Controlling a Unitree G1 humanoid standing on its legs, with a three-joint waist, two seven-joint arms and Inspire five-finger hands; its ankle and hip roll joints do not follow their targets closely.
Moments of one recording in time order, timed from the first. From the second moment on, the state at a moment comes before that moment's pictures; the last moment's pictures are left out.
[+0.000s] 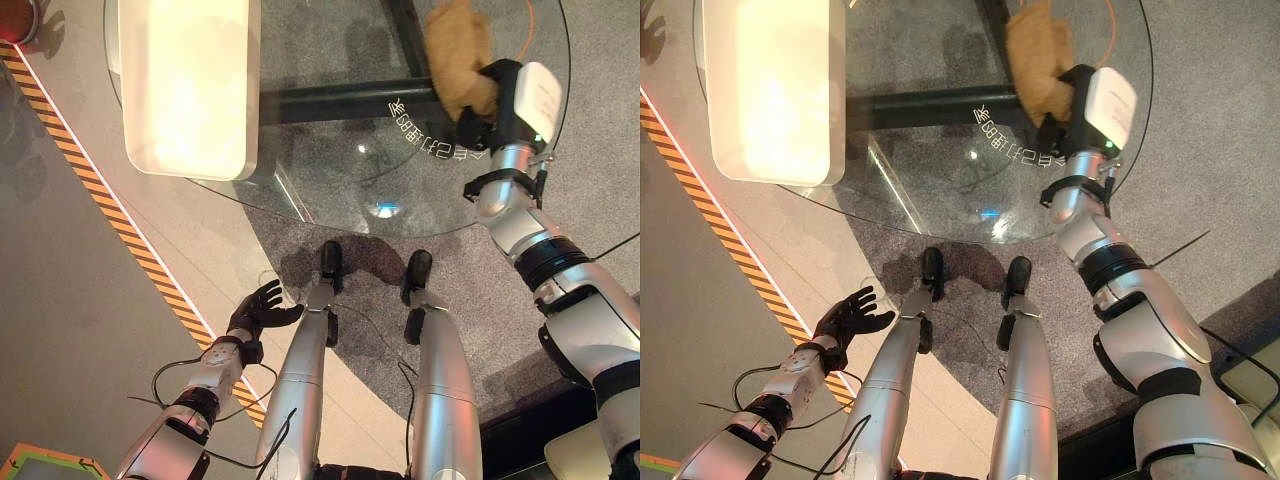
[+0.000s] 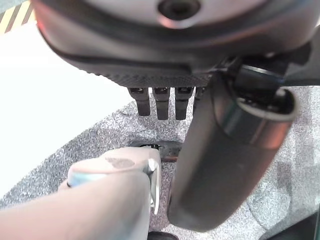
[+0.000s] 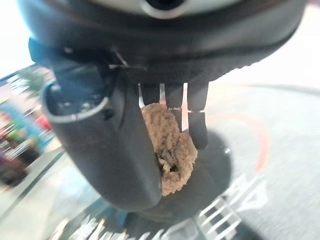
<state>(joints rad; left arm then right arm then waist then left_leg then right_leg) -0.43 0.33 -0.42 1.00 -0.69 -0.18 -0.05 -1.17 -0.59 0.73 0.86 -0.02 0.06 -0.62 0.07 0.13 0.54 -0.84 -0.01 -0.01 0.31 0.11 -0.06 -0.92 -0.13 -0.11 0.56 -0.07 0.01</state>
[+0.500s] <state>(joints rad) -0.43 0.31 -0.42 1.00 -0.69 -0.18 -0.03 -1.09 -0.54 0.77 0.73 -0.08 0.05 -0.46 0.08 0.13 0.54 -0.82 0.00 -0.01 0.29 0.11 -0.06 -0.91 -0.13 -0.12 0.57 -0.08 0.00</state>
